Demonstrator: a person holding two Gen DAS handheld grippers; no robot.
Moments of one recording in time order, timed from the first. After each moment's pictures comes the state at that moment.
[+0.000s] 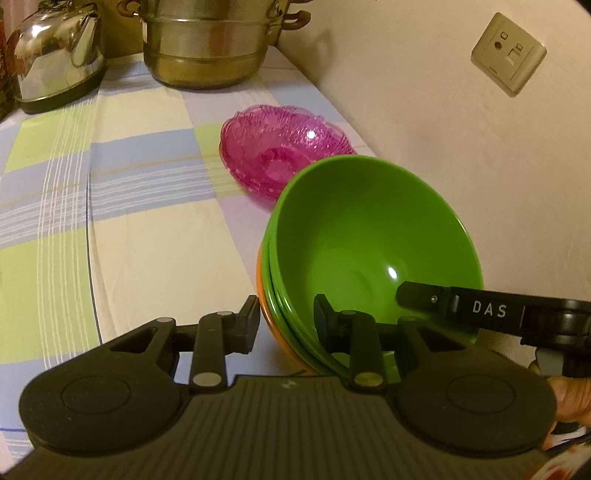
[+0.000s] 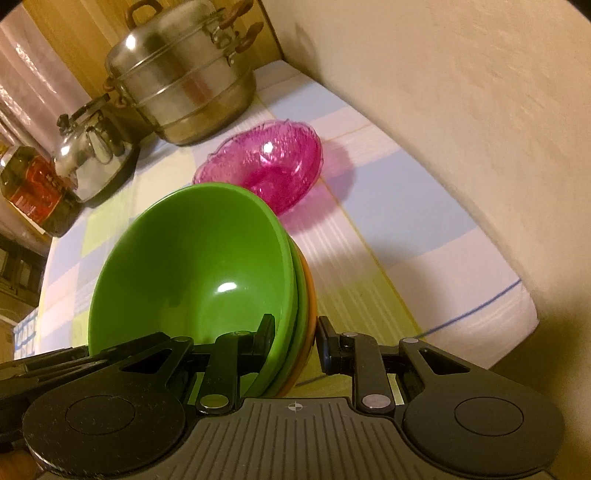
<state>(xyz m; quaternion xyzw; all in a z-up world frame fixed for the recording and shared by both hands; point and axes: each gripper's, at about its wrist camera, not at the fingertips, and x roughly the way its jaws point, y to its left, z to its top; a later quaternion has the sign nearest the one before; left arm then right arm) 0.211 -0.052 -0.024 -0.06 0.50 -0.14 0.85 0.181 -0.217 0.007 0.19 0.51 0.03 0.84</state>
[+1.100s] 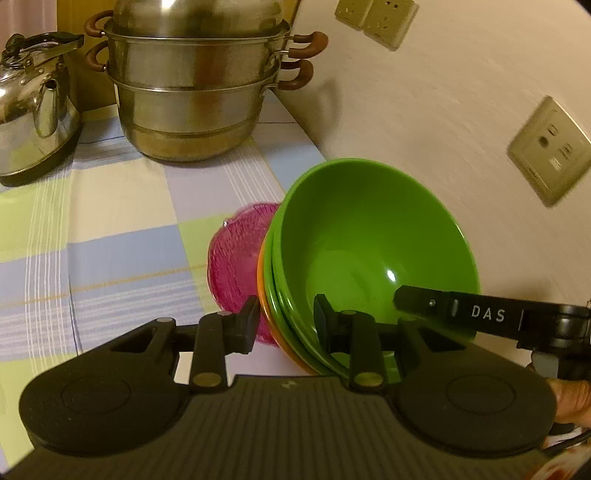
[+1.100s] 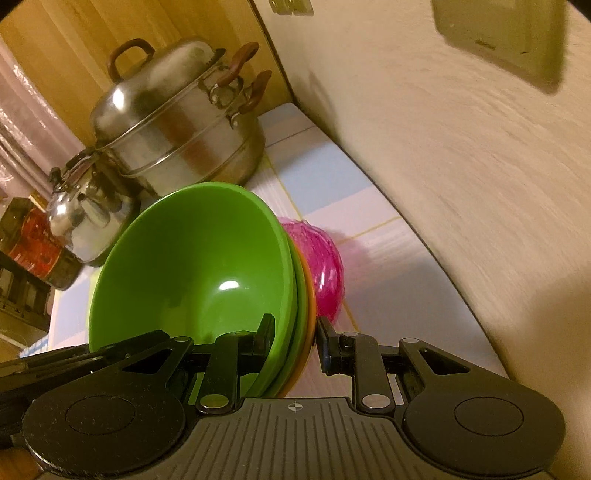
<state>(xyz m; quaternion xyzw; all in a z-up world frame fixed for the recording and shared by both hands) 0.347 -0.063 0.014 -0.06 0.48 -0.14 0.86 0.313 -0.238 0.033 0.20 0.49 0.04 0.85</state>
